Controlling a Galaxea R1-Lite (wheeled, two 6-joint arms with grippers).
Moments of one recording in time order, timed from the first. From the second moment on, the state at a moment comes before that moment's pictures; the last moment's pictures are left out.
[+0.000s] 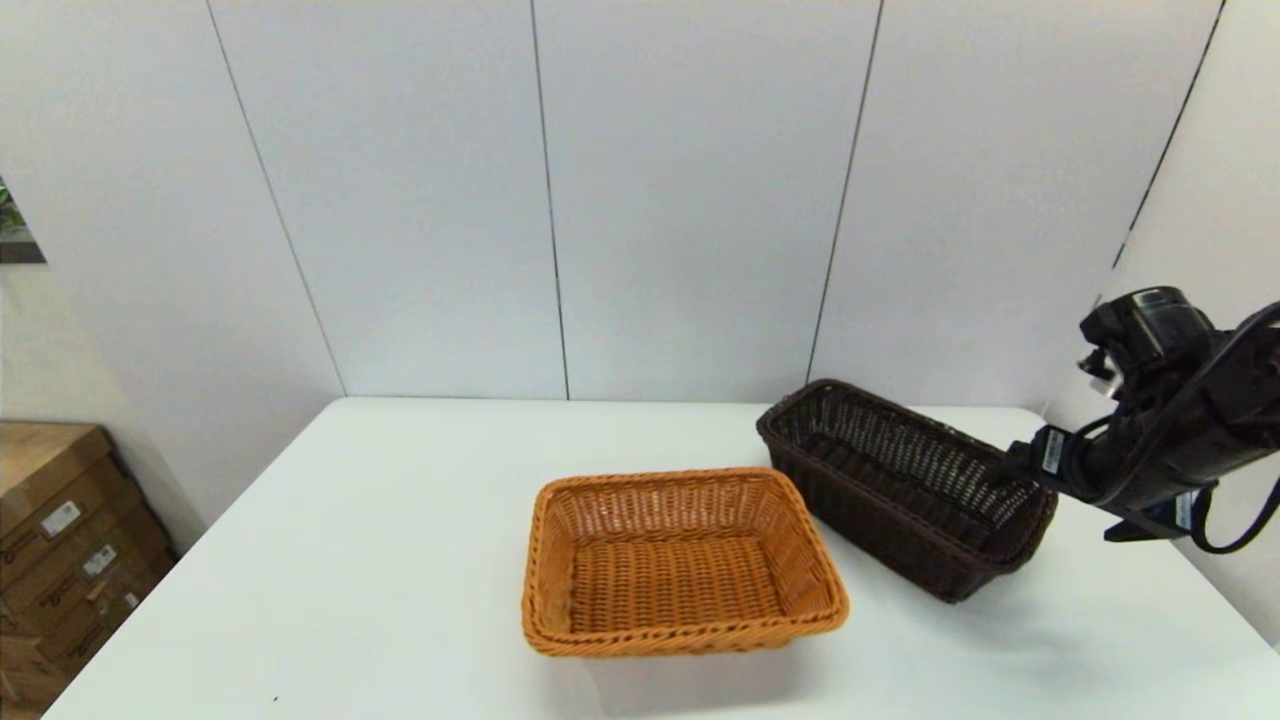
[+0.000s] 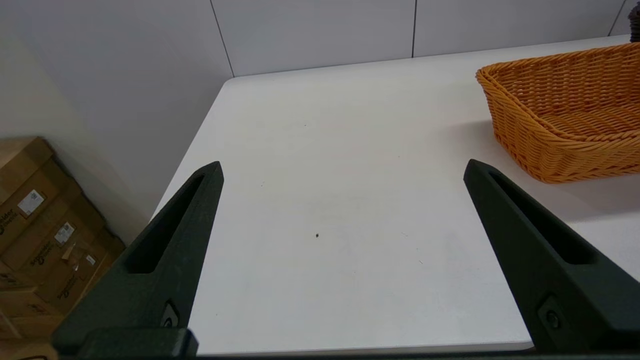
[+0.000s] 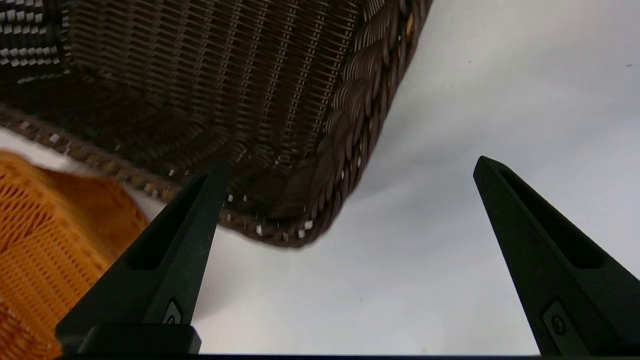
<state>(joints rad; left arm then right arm) 0.01 0.00 -0.03 0.07 -0.03 0.08 -0.06 1.84 -1.13 0.42 -0.05 0.49</state>
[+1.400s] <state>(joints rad) 0.01 0.00 -0.03 0.07 -0.03 0.08 -0.10 2.21 -1.31 0.41 -0.05 0.56</state>
